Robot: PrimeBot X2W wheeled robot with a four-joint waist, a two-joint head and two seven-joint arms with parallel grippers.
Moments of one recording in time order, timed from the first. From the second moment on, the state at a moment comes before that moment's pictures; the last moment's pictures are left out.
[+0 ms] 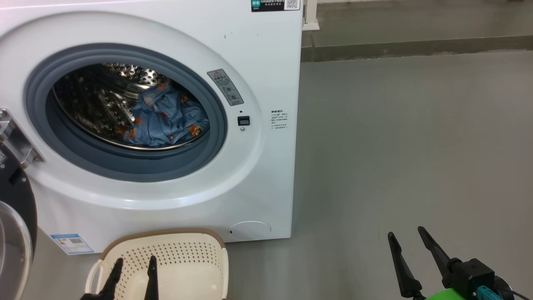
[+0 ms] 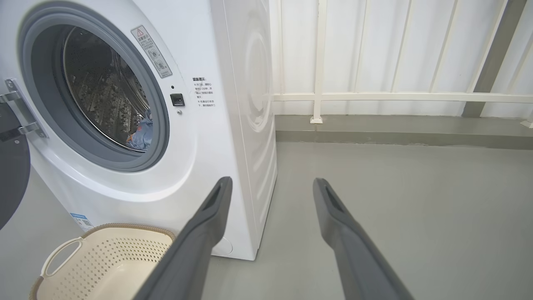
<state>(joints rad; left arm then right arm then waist) 0.09 0.14 -0.17 0.15 -0.29 0.11 -0.25 0.07 -0.05 -0.01 0.12 0.12 0.13 -0.22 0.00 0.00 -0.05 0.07</state>
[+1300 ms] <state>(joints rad) 0.09 0.09 -0.10 0.17 -0.24 0.06 -0.25 0.06 -0.05 -0.01 0.13 0.12 0.13 -0.22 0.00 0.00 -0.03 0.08</state>
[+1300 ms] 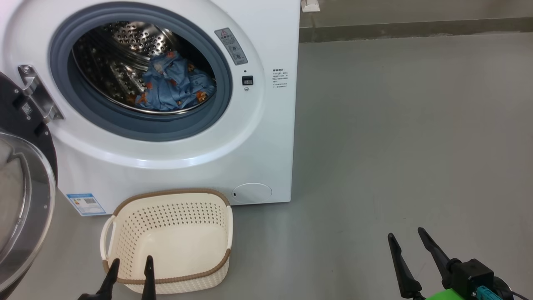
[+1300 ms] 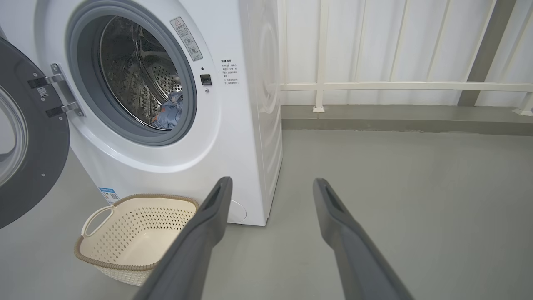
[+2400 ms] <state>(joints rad) 0.09 0.07 -0.08 0.17 -0.21 0.05 -0.25 0.06 -0.05 0.00 0.13 0.12 0.13 -0.22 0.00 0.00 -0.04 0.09</state>
